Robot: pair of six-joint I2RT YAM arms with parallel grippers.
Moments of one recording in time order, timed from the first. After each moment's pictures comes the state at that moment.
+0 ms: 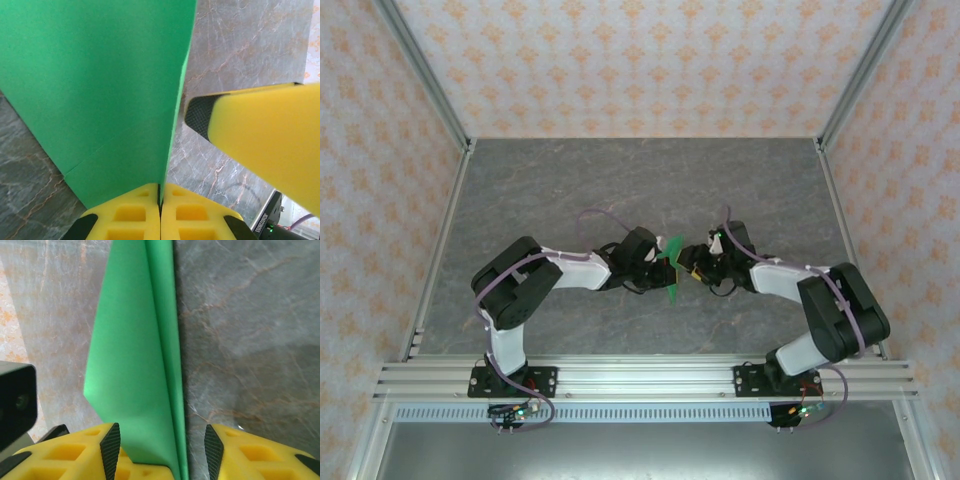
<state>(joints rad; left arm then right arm) -0.76 1.87 0.92 0.16 0.41 -0.95 0.38 1.50 0.57 0.08 -0.51 0.93</state>
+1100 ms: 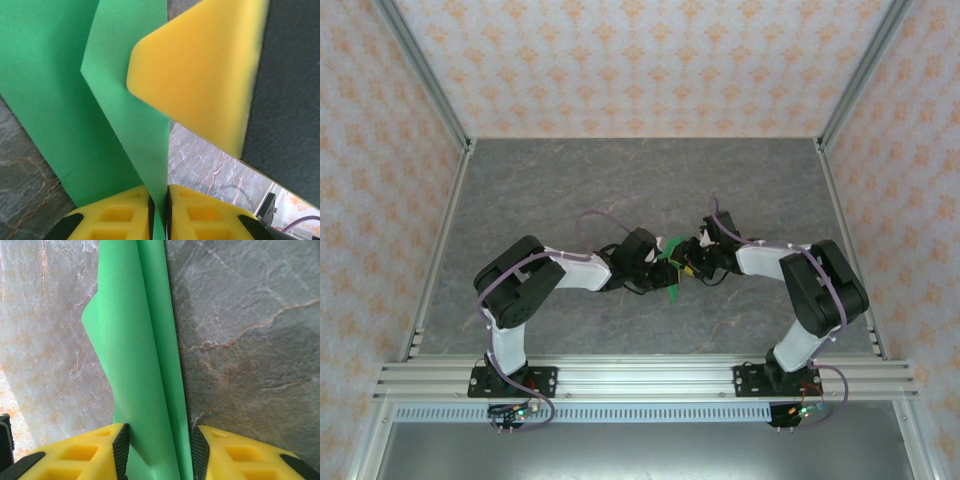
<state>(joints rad) -0.76 1.89 0.91 0.20 0.42 -0.98 0.41 1.67 0.74 -0.05 -0.48 0.93</state>
